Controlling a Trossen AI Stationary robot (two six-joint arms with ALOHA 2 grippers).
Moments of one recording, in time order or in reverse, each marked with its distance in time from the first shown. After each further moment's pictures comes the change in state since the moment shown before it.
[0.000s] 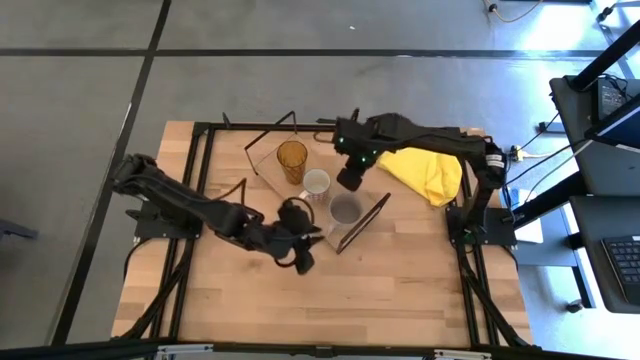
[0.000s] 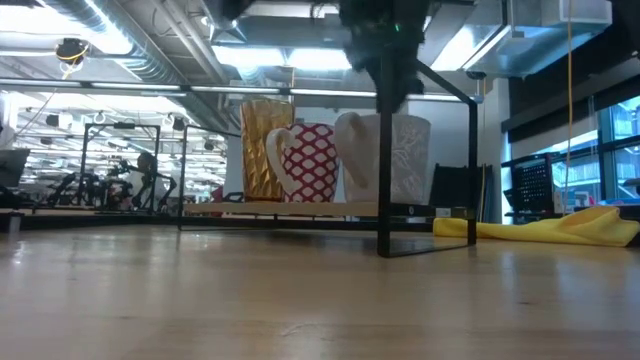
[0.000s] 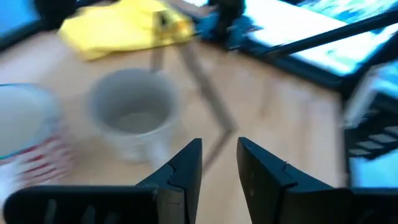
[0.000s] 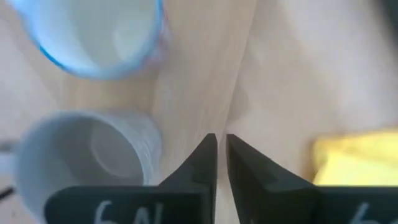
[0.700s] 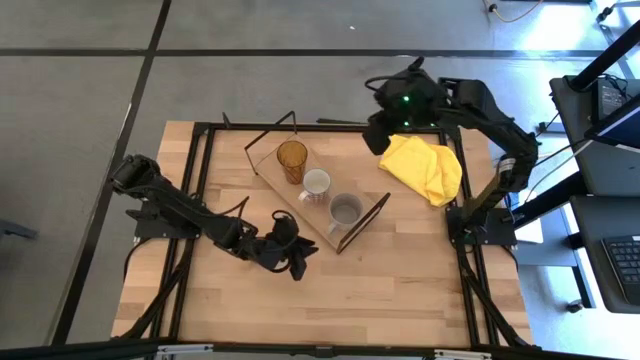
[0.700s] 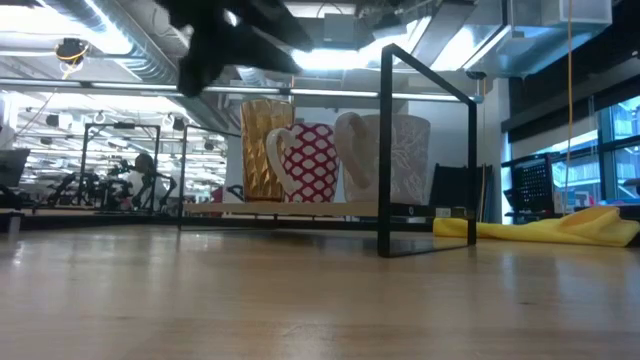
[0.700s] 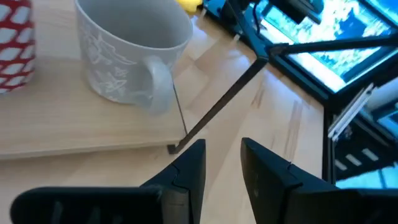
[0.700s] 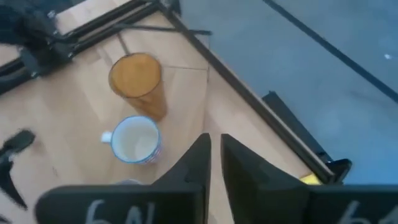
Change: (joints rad) left arm -0.055 -0.006 -0.341 0.382 -0.023 -0.286; right arm 0.026 -0.153 0.493 -0.176 0.216 0.079
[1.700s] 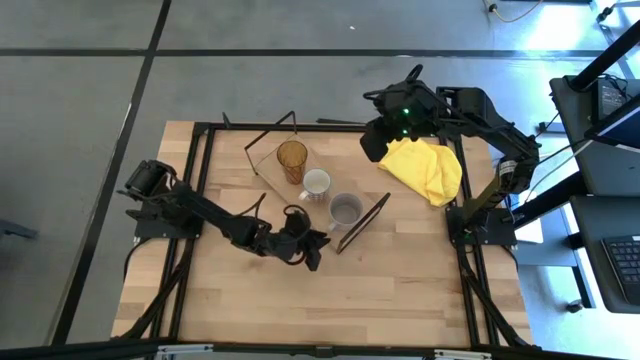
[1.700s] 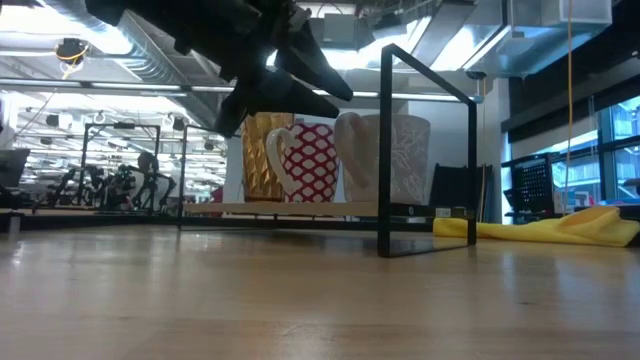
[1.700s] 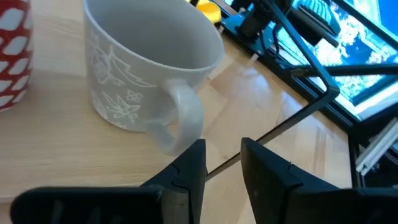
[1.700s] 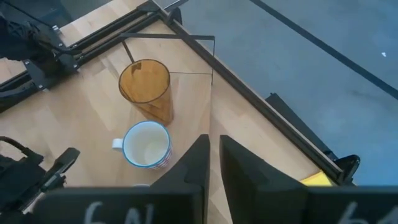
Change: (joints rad) left arm 0.093 0.150 -0.014 0.230 -0.009 0.041; right arm 0.072 -0.007 -0.003 0.002 0.071 0.098
